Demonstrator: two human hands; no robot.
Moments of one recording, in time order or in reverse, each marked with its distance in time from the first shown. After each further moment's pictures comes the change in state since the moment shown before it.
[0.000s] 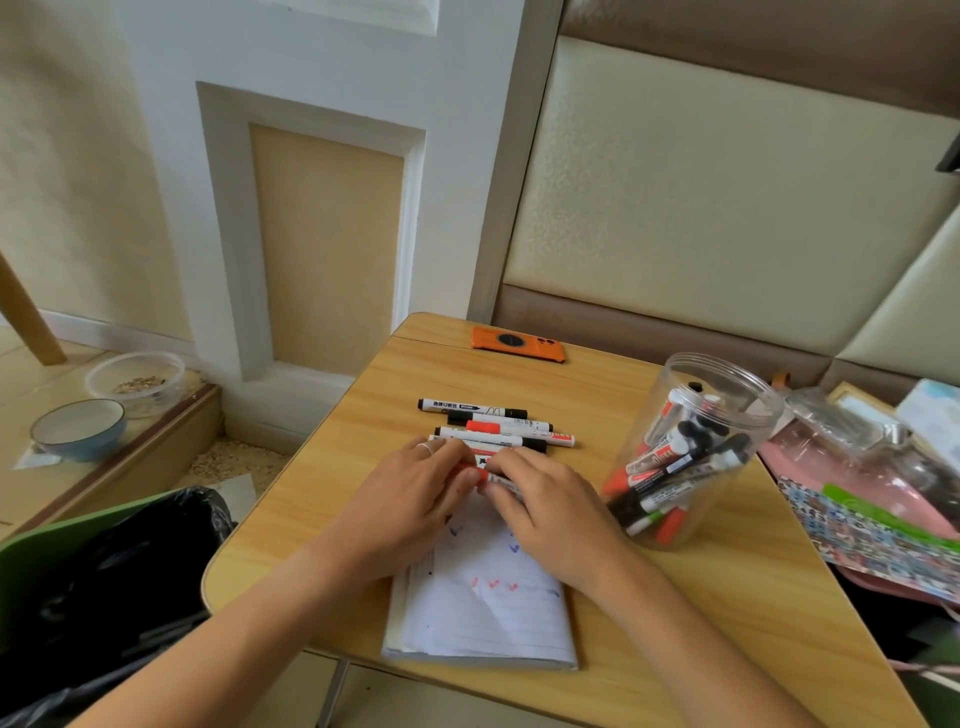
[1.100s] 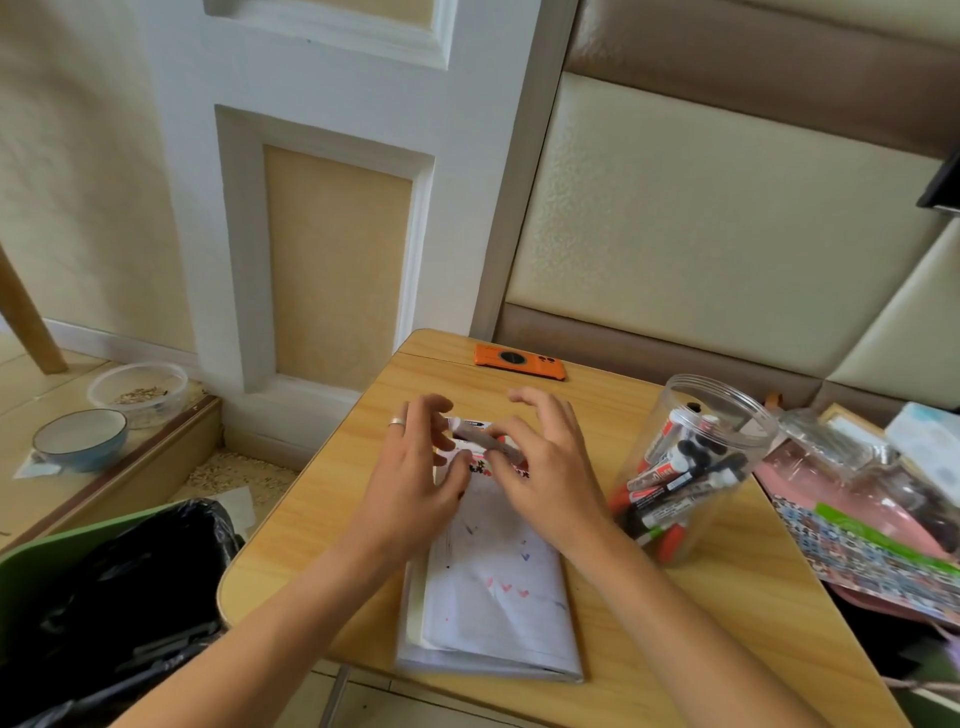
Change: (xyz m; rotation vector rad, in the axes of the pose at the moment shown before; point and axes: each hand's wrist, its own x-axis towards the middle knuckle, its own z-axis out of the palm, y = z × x) left_hand 0.013 0.011 -0.005 -0.331 0.420 -0.127; right_hand 0.039 0.003 0.003 -0.082 0.390 -0.060
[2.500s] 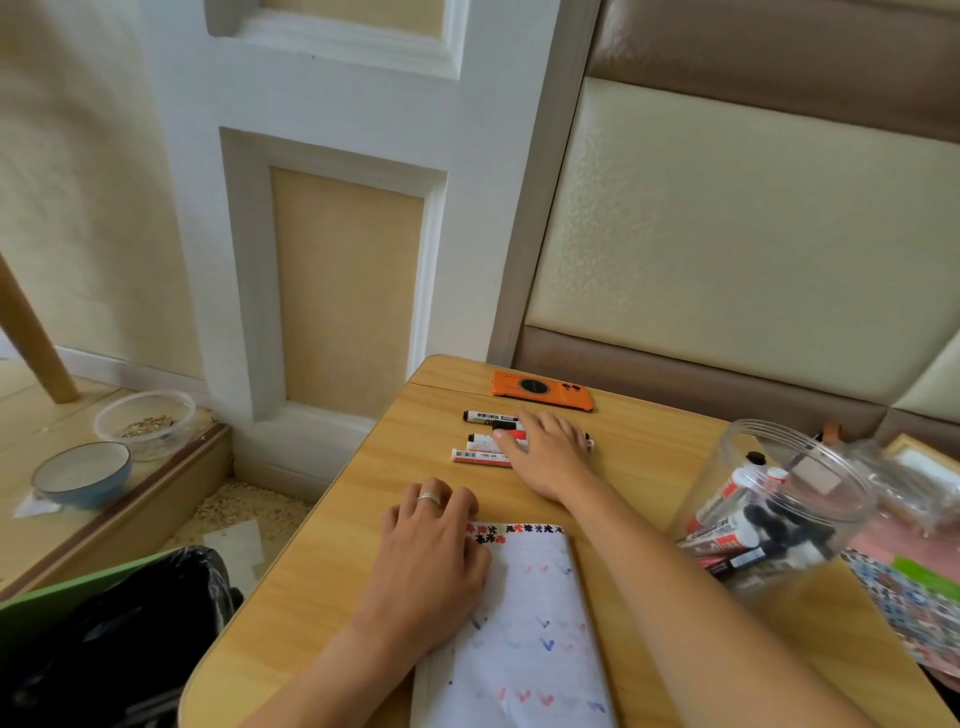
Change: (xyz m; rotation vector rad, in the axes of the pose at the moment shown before) left_hand 0.004 -0.040 0.026 0.642 -0.280 -0.108; right_hand 0.089 0.098 0.100 -0.167 -0.598 0.448
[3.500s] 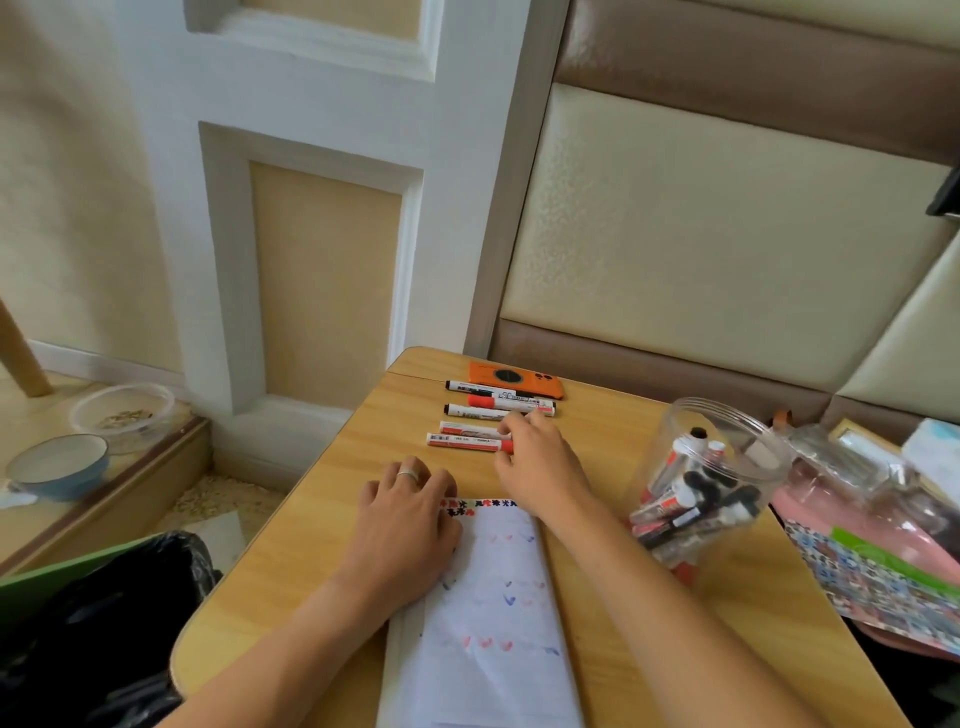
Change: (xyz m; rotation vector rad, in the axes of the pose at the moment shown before) left_hand 0.000 0.005 -0.005 0.056 -0.015 0.016; right_hand -0.094 -0.021 -0.038 0.062 0.227 -0.048
